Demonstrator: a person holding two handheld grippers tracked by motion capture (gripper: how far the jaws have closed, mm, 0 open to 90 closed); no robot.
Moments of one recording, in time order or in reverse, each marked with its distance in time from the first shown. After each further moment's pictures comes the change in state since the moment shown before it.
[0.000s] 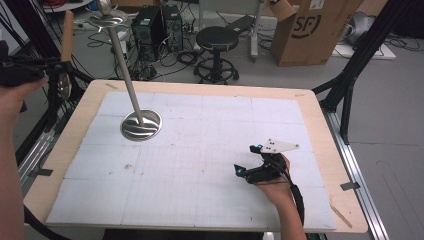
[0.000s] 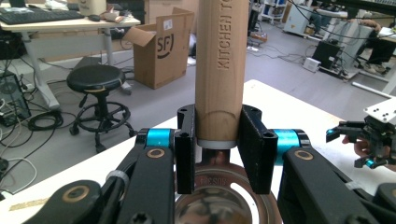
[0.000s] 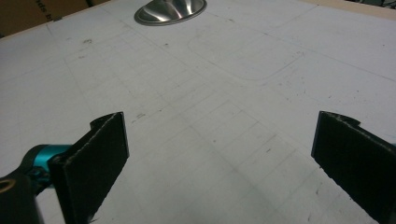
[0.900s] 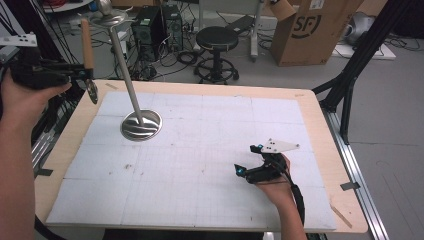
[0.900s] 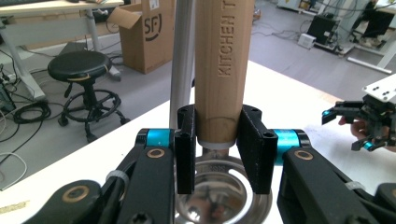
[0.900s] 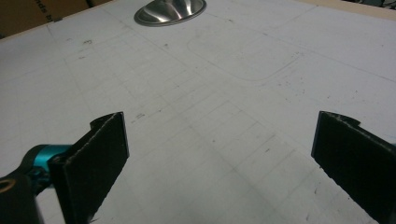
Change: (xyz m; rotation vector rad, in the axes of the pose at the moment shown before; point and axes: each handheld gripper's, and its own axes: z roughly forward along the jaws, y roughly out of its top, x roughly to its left) left arm -0.019 -0.002 0.040 0.102 -0.018 0.032; right arm -0.001 0.000 -0.001 -0.004 -0.001 -0.004
